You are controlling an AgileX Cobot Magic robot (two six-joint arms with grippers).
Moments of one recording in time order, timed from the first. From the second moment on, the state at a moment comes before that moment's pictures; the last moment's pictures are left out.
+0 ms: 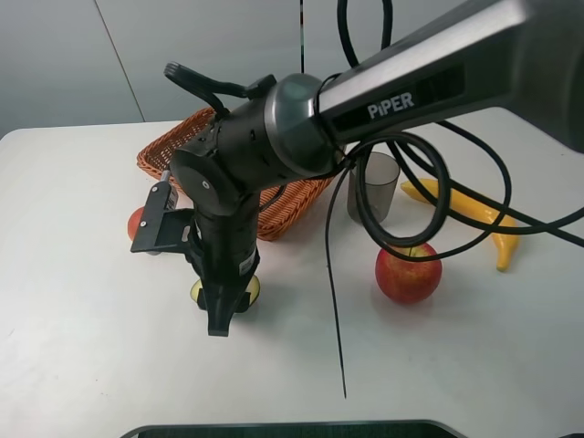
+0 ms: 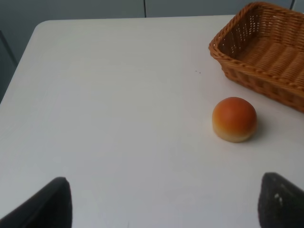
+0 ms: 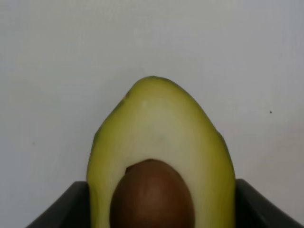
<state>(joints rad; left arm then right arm) 0.04 0.00 -0.51 0.02 1.08 -0.02 1.05 2.17 -1.40 0.01 0.73 -0.49</state>
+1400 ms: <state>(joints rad) 0.04 0.00 -0.51 0.02 1.08 -0.02 0.91 1.88 -1.41 0.06 0.94 -0.46</state>
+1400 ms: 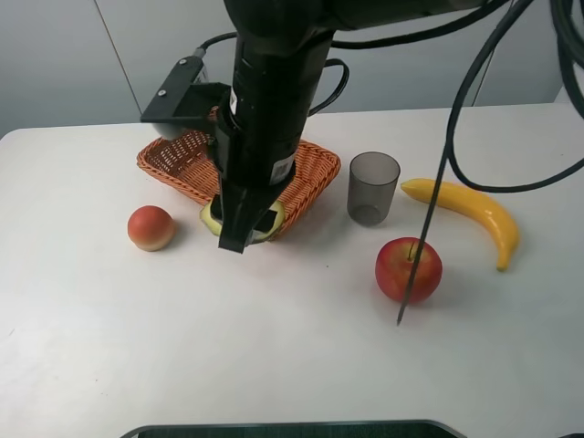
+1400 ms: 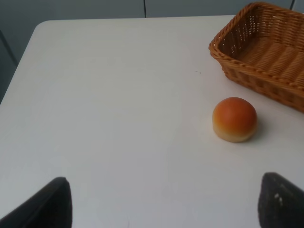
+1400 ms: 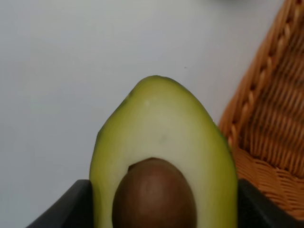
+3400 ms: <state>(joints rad) 0.04 0.00 -0.51 0.02 1.08 -0.02 0.65 2.10 -1.42 0.05 0.39 -0.46</state>
